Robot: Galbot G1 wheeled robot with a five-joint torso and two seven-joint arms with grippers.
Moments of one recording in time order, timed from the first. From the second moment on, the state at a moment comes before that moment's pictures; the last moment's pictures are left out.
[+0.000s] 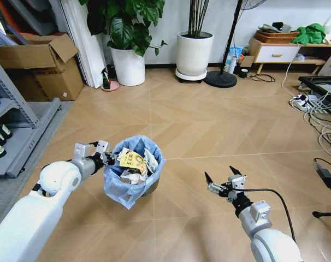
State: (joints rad) left arm 0.94 -0.89 -0.34 -1.84 -0.65 0.74 0.13; right arm -1.59 1.26 0.53 2.14 0.17 -0.17 -0.07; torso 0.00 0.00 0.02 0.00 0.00
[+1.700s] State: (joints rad) left arm 0.98 -0.92 -0.35 -1.81 -0.65 0.74 0.02; right arm -1.57 1.24 0.53 2.11 0.18 -0.15 -0.07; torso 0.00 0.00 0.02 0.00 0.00
